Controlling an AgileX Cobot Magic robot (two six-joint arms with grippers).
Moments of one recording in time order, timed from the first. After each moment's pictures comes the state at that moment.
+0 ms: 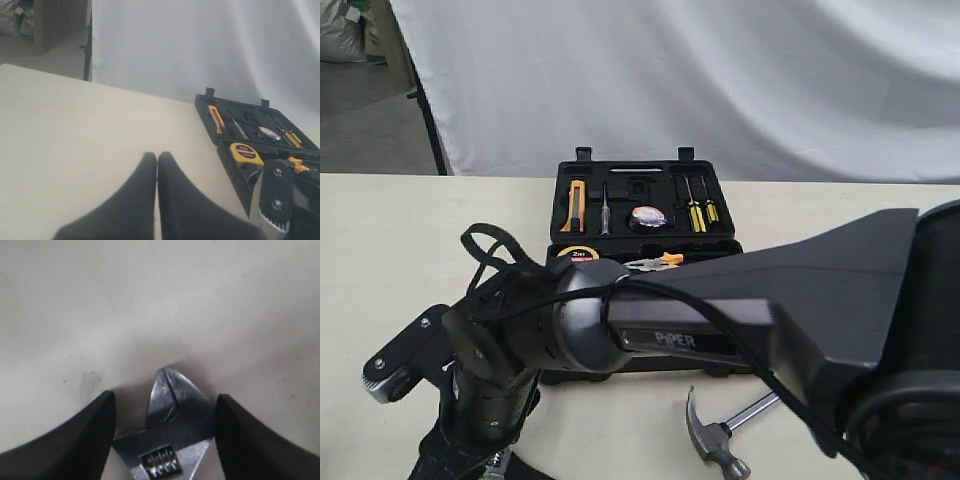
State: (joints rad) left arm 0.13 0.00 -0.01 0.02 0.10 -0.31; right arm 1.18 2.23 -1.57 0.04 0.66 -0.09
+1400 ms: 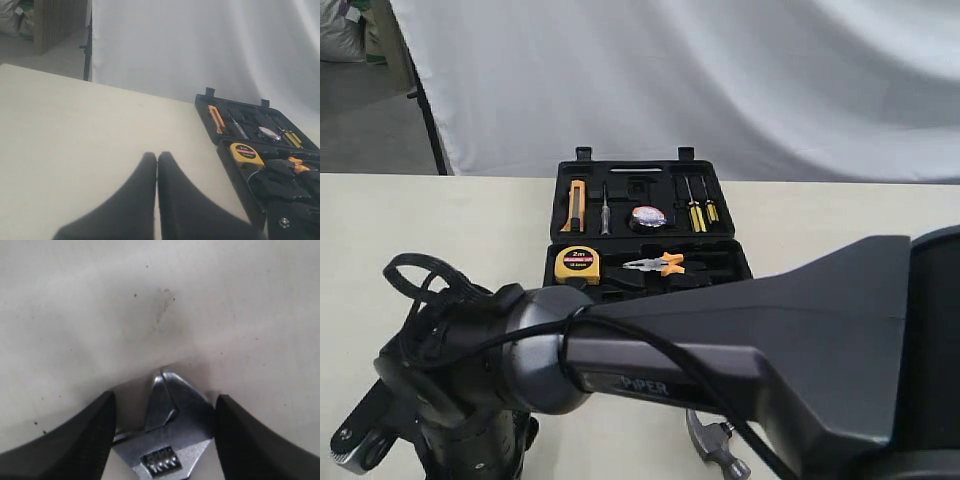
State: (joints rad) left arm 0.13 0.00 -0.01 0.02 0.10 -0.31; right arm 1.27 2.22 -1.62 -0.06 0.90 -0.09
